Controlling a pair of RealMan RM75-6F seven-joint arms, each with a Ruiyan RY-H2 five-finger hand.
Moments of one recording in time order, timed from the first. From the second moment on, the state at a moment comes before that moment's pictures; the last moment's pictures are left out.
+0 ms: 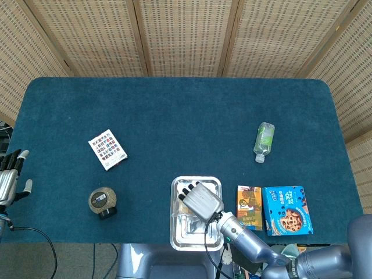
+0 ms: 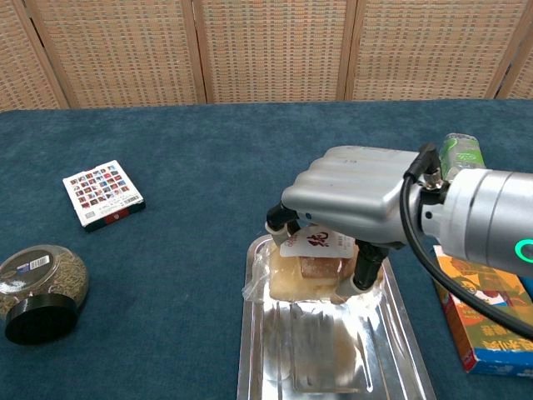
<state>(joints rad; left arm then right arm) -0.23 -1.15 -0.10 -1.51 1.17 1.20 0.14 0.89 -1.48 -0.01 -1.96 -1.07 1.07 -0.99</state>
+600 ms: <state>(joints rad) -0.23 -1.15 -0.10 -1.50 1.17 1.20 0.13 0.90 -1.45 -0.01 -2.00 -0.97 1.07 -1.01</state>
